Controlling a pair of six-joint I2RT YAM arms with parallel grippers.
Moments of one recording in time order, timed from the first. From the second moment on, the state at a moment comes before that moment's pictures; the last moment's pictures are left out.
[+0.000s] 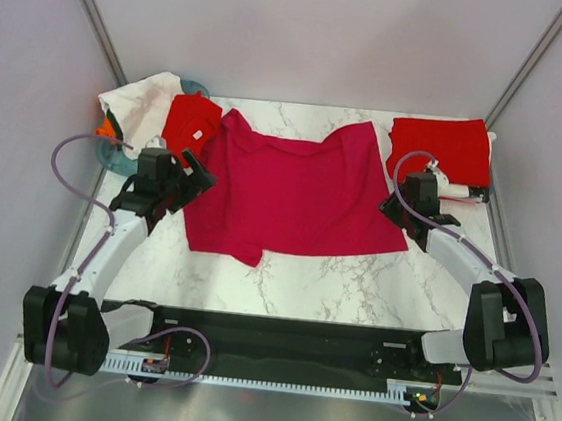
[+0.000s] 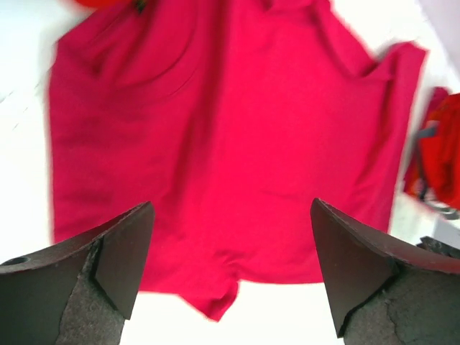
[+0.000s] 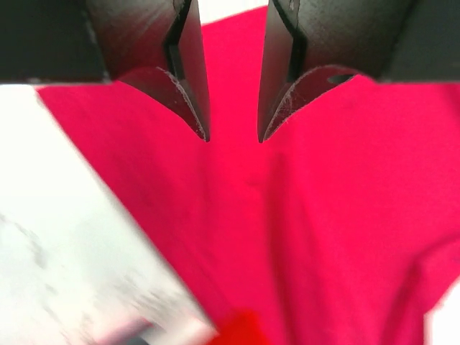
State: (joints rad) left arm -0.09 1.18 0.86 -0.32 0.07 -0.75; right arm 0.18 1.40 0.83 -0.12 0.11 0.73
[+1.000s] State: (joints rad) left arm -0.09 1.19 0.58 -0.36 -0.10 -0.91; right arm 0.11 1.34 0.57 -0.22 0.40 0.79
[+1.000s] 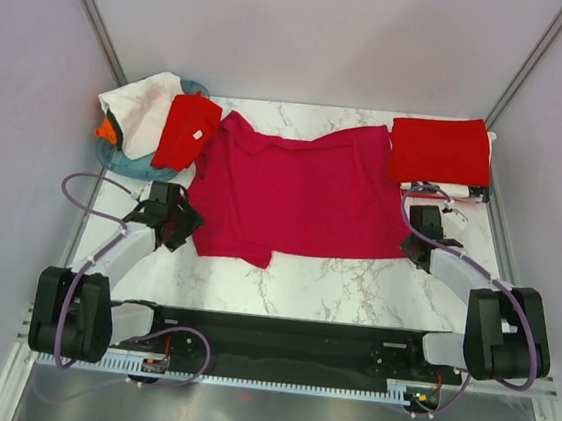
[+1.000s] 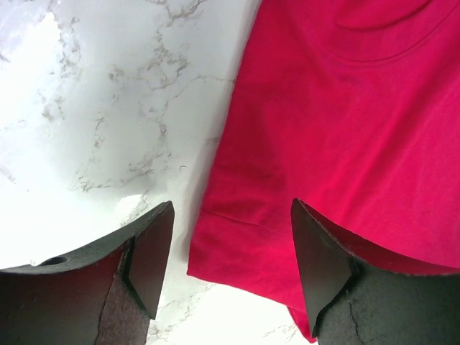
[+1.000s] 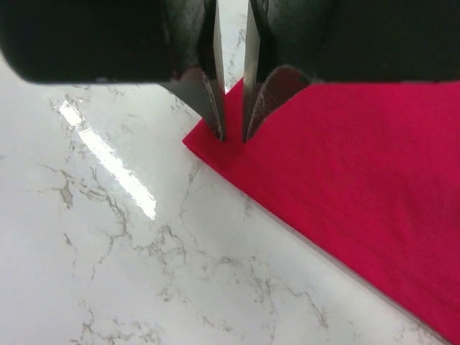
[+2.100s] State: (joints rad) left arm -0.09 1.10 0.41 -0.28 0.07 -0.93; right arm 0.11 1.29 0.57 -0.25 0.36 0.78
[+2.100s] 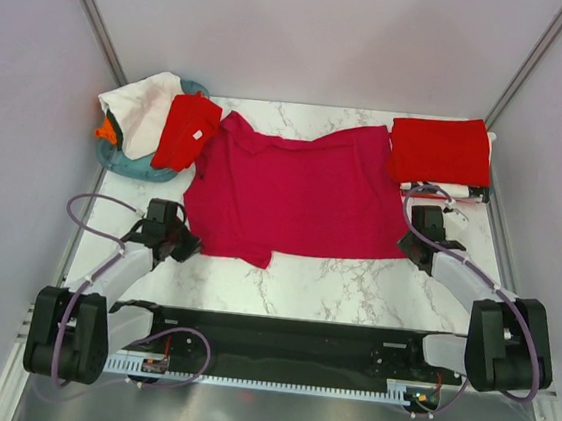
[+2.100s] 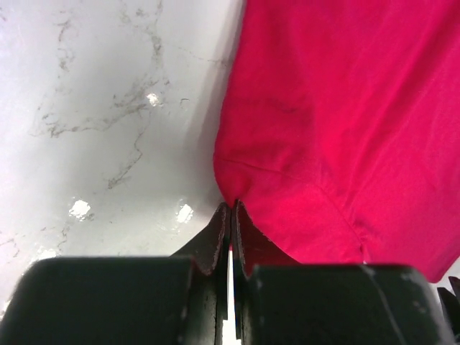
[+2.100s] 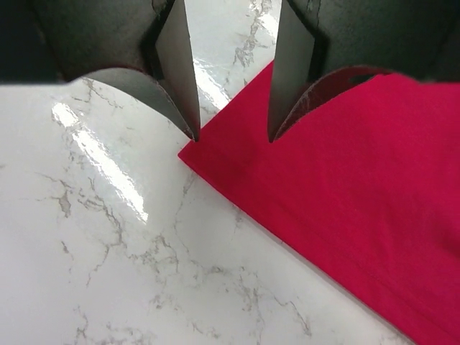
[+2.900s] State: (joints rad) left arm -0.09 0.87 0.44 -0.44 0.09 -0.93; right arm 0.08 1.33 0.55 -0.23 0.40 0.82
